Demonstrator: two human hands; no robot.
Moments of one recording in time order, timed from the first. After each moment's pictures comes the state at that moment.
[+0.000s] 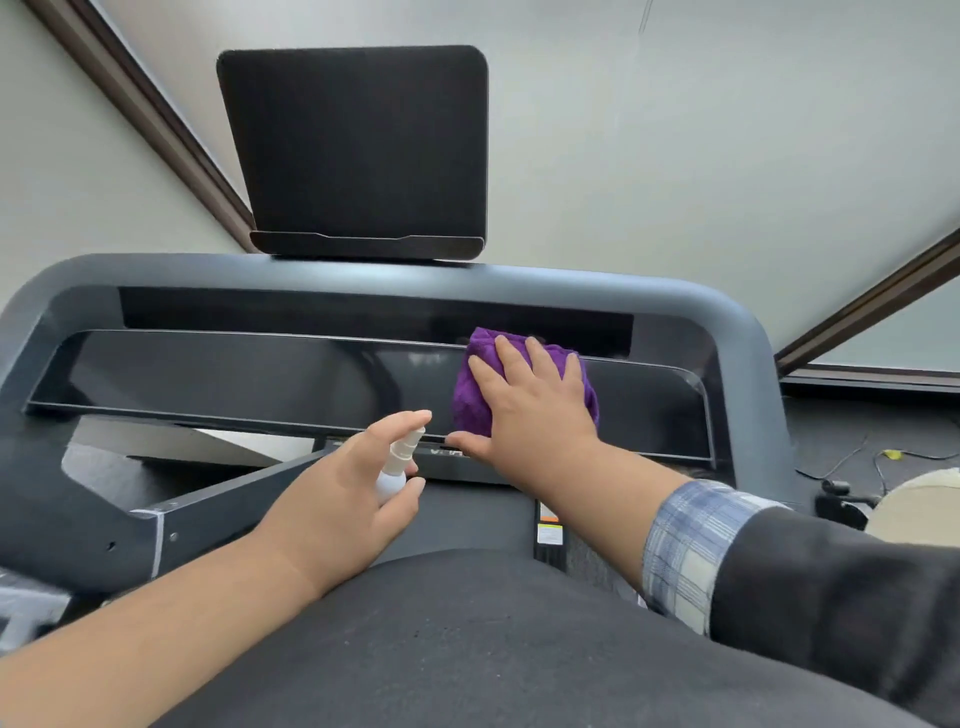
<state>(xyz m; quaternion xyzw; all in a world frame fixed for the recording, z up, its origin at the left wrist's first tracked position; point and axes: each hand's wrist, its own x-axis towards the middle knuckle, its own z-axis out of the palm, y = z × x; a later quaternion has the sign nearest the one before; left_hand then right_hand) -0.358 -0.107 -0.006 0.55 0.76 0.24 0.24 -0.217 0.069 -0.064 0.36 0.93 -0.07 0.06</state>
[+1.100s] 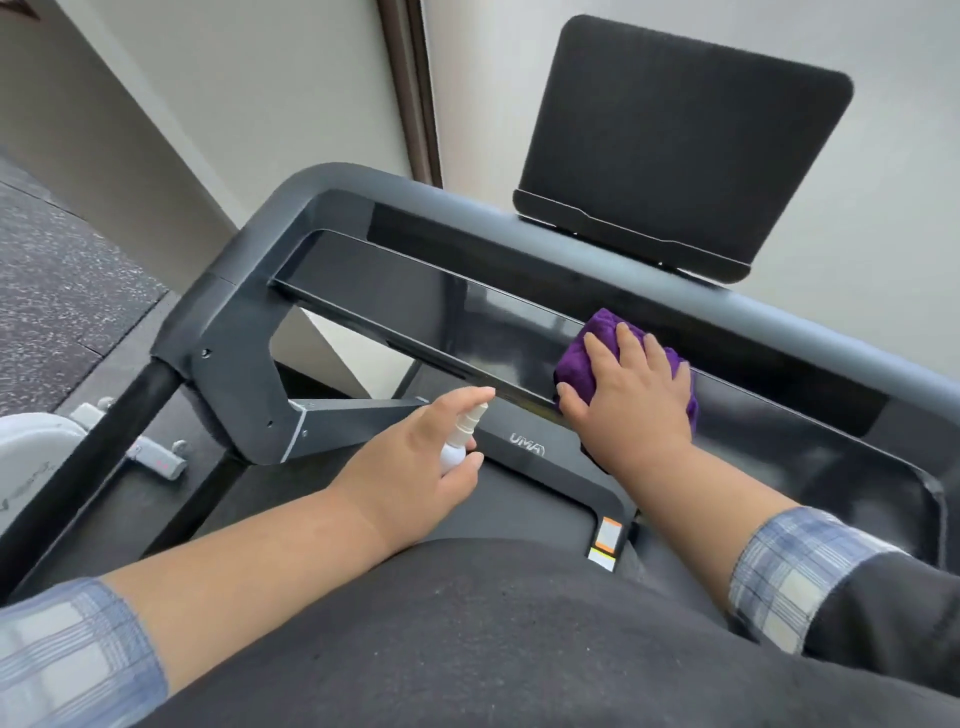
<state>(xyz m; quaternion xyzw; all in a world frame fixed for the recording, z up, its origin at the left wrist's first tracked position) -0.449 -0.217 -0.018 0.43 0.82 0.29 0.22 -0.335 0.015 -0.063 0.38 0.92 -0.04 0.04</state>
